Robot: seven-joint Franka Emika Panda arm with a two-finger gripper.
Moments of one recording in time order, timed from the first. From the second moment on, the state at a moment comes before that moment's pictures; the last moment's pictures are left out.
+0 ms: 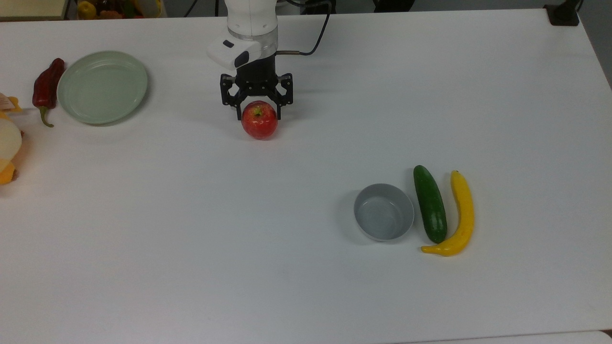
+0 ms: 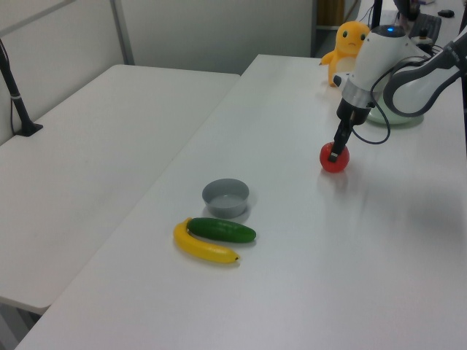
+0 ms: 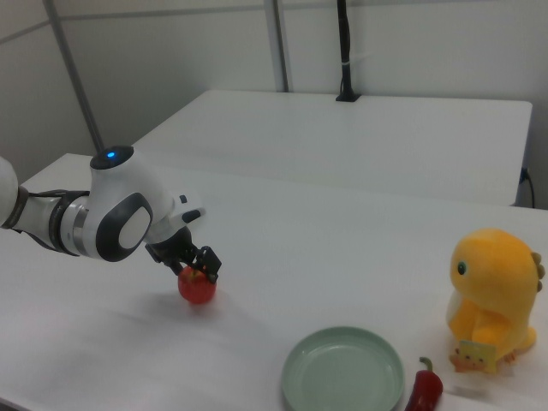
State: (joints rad) arm 0.08 0.08 -0.02 -2.32 -0.05 2.69 0.00
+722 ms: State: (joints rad) arm 0.08 0.01 -0.02 -2.02 -0.05 2.27 0.08
